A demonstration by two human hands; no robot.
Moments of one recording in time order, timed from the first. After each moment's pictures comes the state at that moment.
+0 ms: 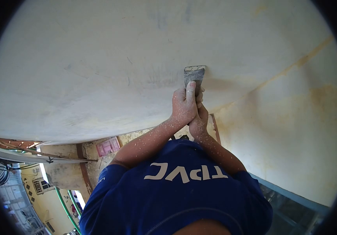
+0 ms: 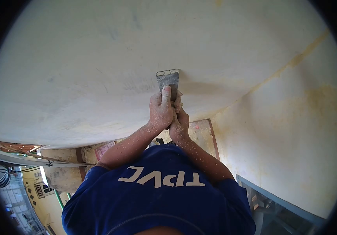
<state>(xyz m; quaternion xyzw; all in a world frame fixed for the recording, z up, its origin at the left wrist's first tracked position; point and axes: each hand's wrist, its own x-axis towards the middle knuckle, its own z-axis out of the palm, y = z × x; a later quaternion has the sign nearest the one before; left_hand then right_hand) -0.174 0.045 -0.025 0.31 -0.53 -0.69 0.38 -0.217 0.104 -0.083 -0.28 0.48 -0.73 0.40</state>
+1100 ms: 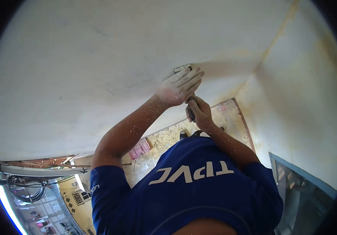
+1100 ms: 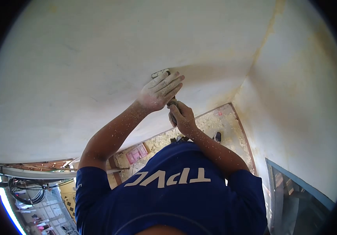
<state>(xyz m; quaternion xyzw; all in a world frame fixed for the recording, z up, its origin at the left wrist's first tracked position) -0.186 -0.005 -0.024 -0.12 -0.96 0.17 0.17 -0.243 0.133 -0.118 -0.26 0.40 -0.71 0.51</state>
